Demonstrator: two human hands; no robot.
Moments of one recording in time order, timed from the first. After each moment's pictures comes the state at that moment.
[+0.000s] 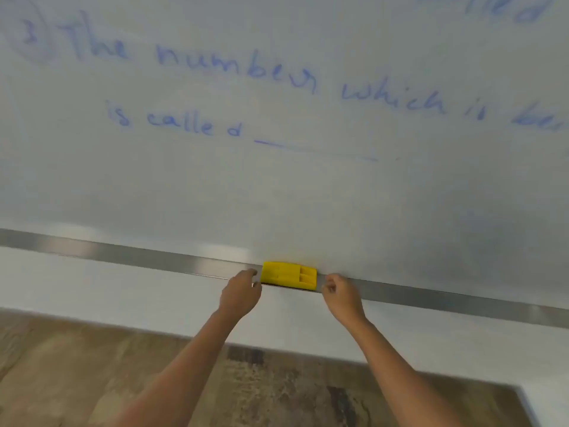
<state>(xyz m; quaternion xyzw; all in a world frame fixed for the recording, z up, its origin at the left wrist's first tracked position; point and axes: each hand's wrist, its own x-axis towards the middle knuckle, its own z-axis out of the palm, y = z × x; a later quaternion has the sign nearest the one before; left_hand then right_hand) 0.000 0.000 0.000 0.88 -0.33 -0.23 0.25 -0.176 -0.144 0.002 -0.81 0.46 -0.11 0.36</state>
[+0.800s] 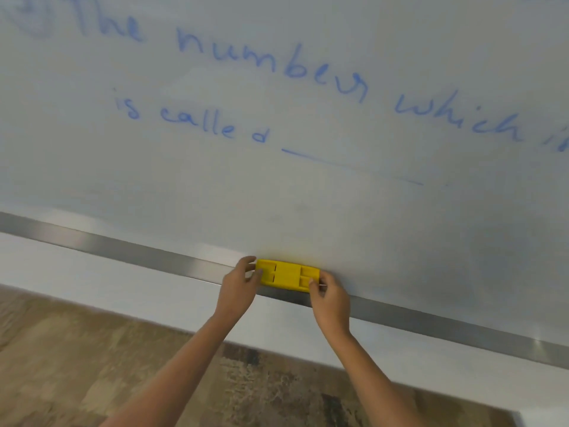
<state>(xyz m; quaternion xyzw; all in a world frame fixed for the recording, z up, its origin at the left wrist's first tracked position) 0.033 -0.005 0.015 0.81 -0.24 -0.22 0.48 -0.111 -0.129 0.007 -0.79 0.45 -0.22 0.36</state>
